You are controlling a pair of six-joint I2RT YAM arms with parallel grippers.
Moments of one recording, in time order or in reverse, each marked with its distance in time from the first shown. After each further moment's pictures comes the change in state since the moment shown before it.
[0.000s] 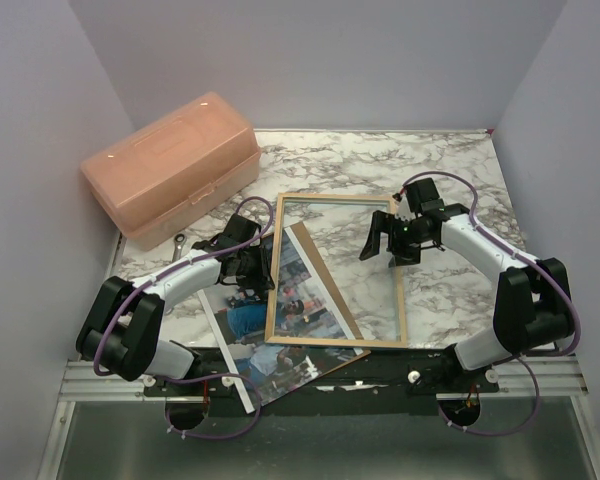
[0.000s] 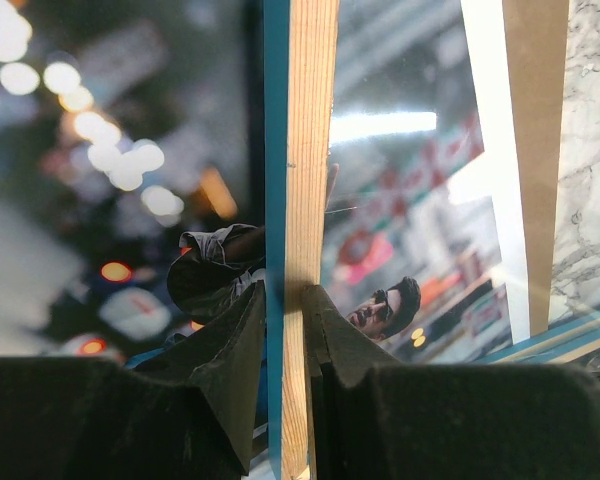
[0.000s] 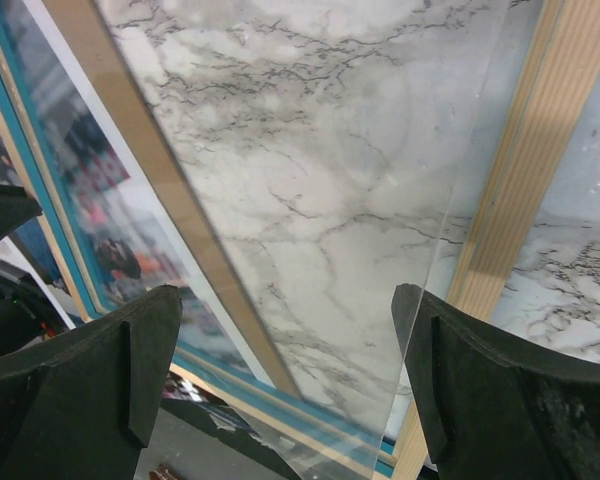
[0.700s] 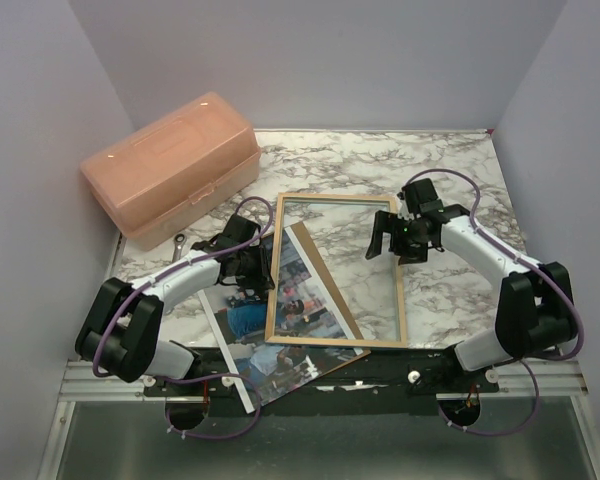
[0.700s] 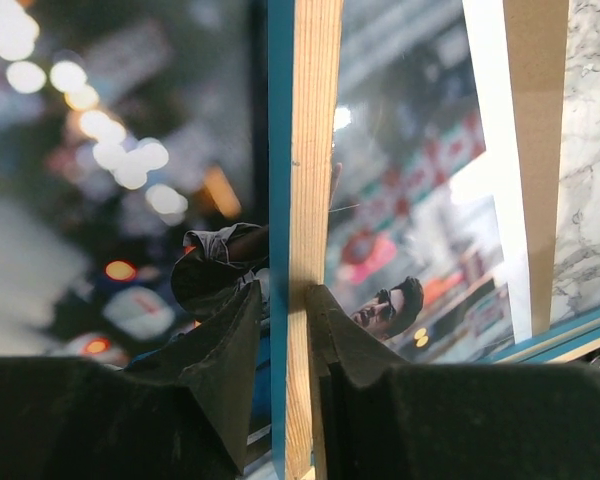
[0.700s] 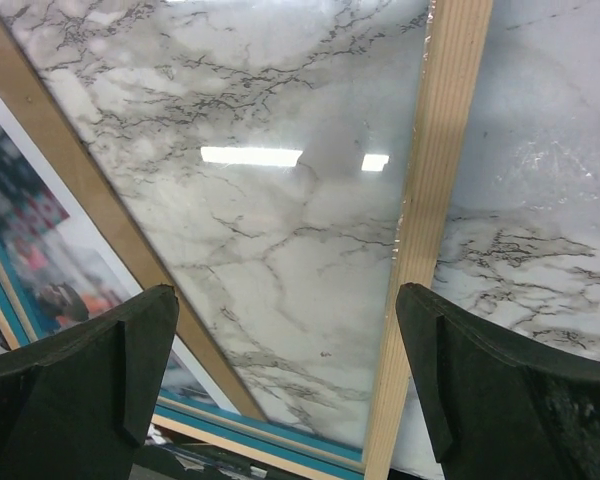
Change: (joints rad) left arm 0.000 -0.008 -0.001 -0.001 -0.001 0.001; right arm 0.026 -0.021 0.000 -0.011 0.179 0.006
